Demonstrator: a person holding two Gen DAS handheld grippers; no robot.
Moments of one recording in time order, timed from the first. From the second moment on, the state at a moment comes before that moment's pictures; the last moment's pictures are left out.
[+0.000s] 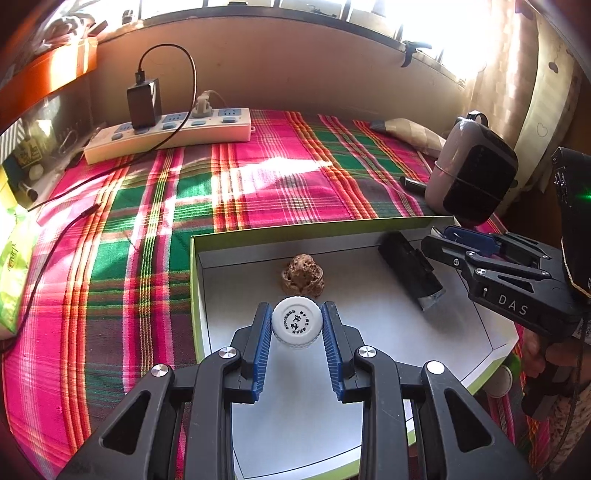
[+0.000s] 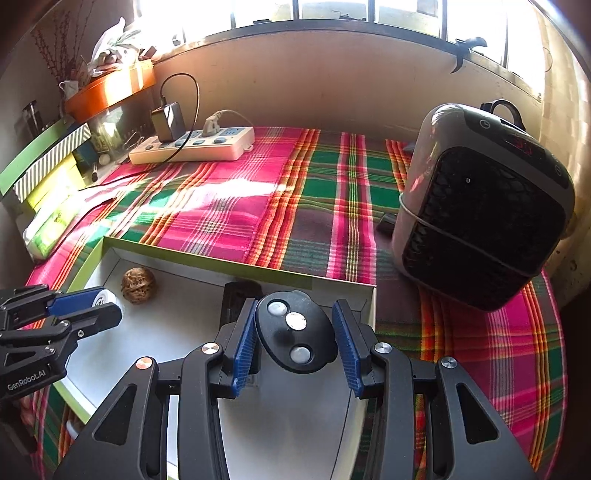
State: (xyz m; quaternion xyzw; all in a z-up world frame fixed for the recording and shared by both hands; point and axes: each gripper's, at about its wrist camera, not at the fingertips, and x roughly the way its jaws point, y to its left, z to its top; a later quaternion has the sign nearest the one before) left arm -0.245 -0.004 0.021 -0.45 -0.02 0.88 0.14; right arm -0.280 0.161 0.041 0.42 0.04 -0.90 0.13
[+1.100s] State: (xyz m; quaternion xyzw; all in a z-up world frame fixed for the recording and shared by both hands) left arm -0.250 0.007 0.015 -0.46 -0.01 0.88 0.14; right arm -0.291 0.156 0.035 0.45 0.05 -0.89 0.11
